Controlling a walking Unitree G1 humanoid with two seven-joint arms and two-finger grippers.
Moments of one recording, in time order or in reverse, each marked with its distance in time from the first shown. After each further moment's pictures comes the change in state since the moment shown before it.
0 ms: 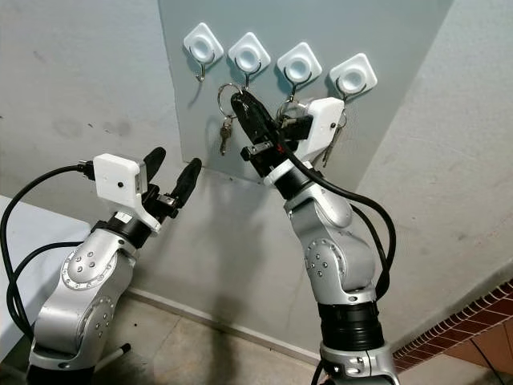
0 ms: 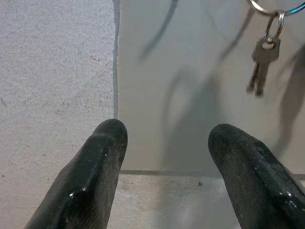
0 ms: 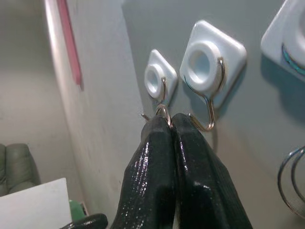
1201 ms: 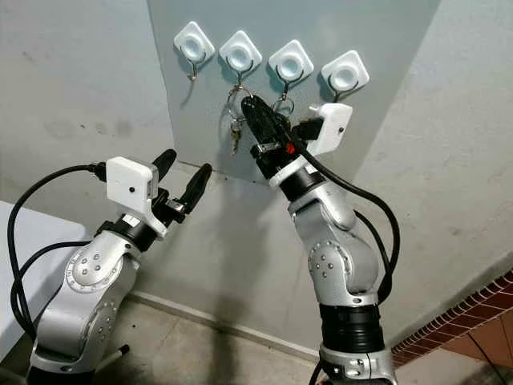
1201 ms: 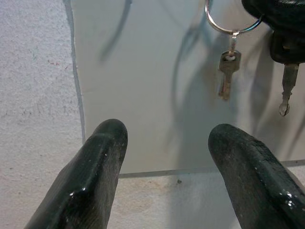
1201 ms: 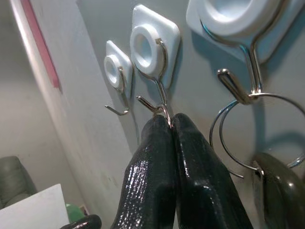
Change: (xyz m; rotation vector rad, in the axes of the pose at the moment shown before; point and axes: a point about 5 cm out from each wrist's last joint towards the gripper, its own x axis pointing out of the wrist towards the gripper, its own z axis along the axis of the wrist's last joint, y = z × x) left arm 0.000 -0.009 0.000 0.050 0.003 -0.064; right arm -0.004 -0.008 -0.005 0.091 0.043 -0.096
